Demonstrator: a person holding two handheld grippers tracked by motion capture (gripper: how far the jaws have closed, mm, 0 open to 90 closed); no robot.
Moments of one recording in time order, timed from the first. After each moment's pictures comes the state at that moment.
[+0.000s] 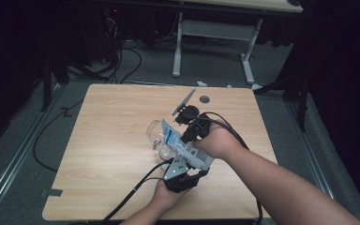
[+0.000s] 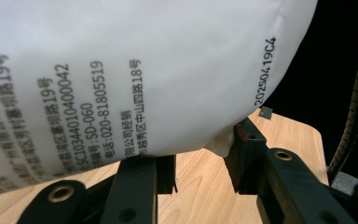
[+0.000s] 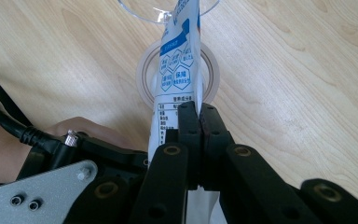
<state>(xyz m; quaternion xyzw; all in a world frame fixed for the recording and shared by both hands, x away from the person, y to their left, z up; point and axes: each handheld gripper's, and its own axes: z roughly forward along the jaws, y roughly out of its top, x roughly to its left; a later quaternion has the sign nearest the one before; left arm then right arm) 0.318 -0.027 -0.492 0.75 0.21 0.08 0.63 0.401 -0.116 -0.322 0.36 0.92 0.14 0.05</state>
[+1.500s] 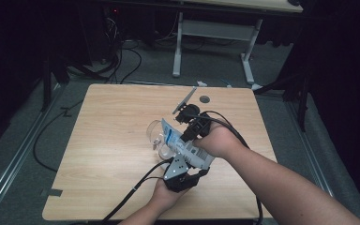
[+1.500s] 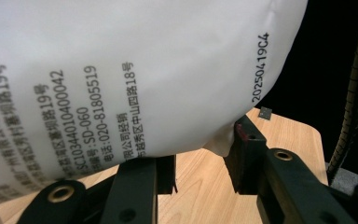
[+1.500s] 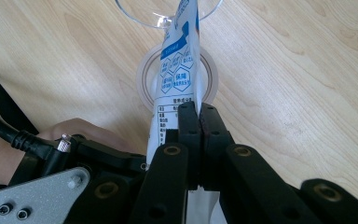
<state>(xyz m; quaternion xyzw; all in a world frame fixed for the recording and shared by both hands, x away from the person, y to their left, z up) 0.319 -0.026 -0.487 0.75 0.20 0.09 0.63 0.403 -0.118 -0.320 0.36 0.92 0.14 0.05</state>
